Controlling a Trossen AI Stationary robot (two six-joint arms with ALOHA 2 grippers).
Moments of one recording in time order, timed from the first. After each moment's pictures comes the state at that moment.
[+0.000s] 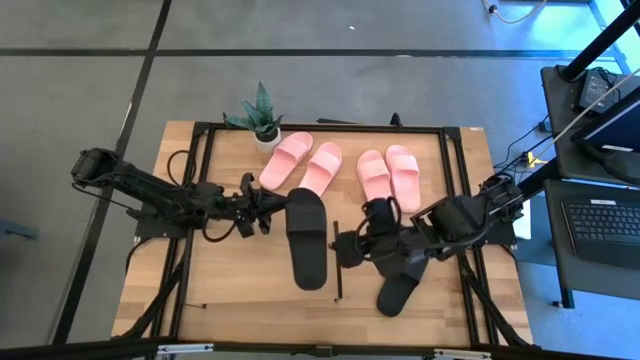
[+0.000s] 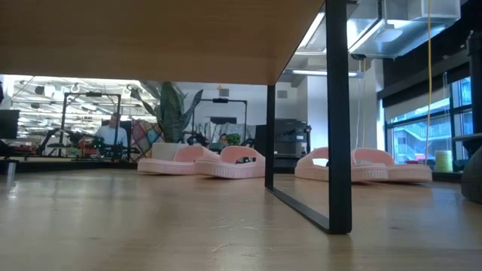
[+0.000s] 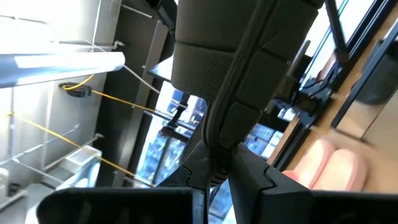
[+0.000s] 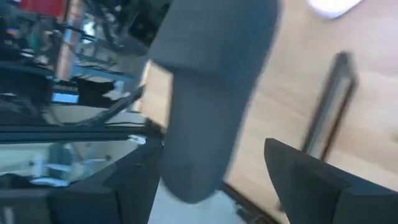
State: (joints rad) left arm -0.19 1.07 0.38 0.92 -0.27 1.25; right arm 0.52 1.87 2.28 -1.24 0.47 1.65
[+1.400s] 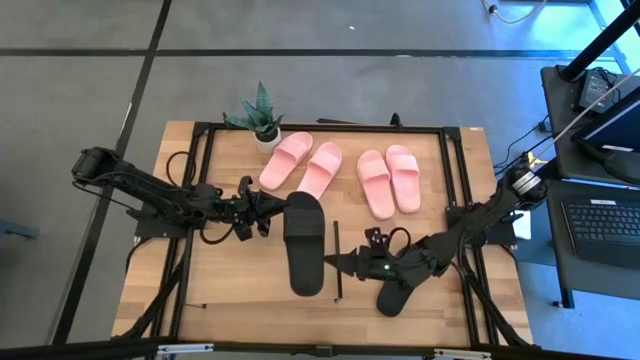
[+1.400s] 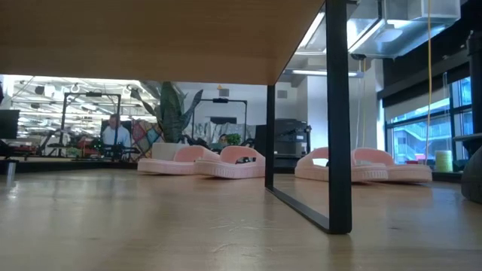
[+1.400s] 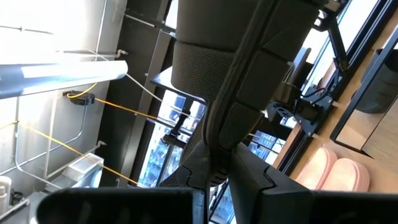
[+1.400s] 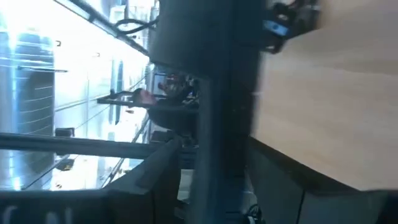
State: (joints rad) left arm -0.22 1.06 0.38 0.94 -0.28 1.27; right arm 0.60 1.61 1.11 0.46 0.74 1.50
